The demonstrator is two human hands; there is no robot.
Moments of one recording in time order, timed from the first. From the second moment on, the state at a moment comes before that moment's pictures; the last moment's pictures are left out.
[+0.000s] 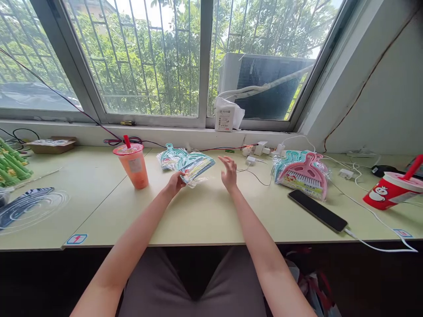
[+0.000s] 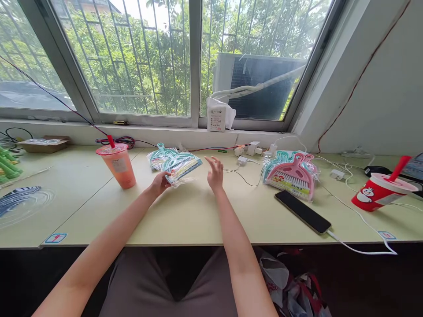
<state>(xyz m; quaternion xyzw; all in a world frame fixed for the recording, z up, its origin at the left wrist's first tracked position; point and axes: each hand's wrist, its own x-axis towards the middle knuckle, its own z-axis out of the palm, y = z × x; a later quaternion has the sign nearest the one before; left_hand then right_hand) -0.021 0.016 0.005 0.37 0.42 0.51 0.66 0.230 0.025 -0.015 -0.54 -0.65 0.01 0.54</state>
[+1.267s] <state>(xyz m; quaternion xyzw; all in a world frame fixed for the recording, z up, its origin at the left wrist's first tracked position) -0.054 0.018 -0.002 0.59 0.41 0.31 0.63 0.225 0.031 -0.028 -0.46 -0.64 0.16 0.59</state>
